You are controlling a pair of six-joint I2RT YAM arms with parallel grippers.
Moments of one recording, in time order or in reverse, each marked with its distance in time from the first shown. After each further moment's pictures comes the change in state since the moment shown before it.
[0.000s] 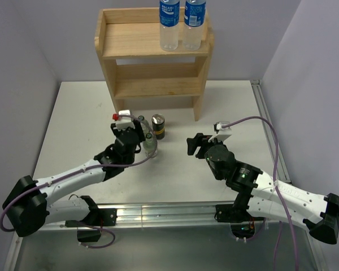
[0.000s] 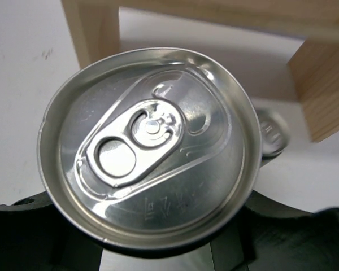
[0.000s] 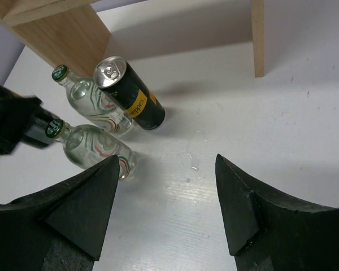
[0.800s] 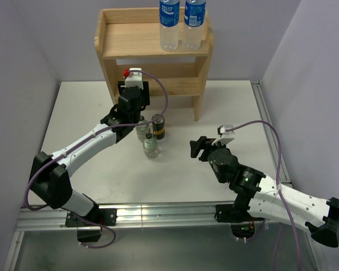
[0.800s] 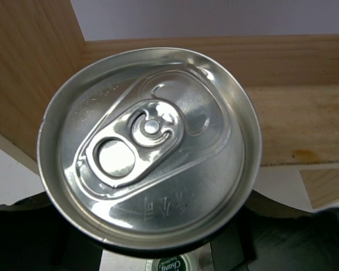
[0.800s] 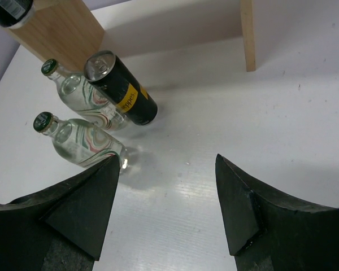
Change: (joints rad) left arm 0.197 0.306 0.591 -0.116 0.226 0.305; right arm 0.000 -0.071 -0.060 -0.009 0.006 0.003
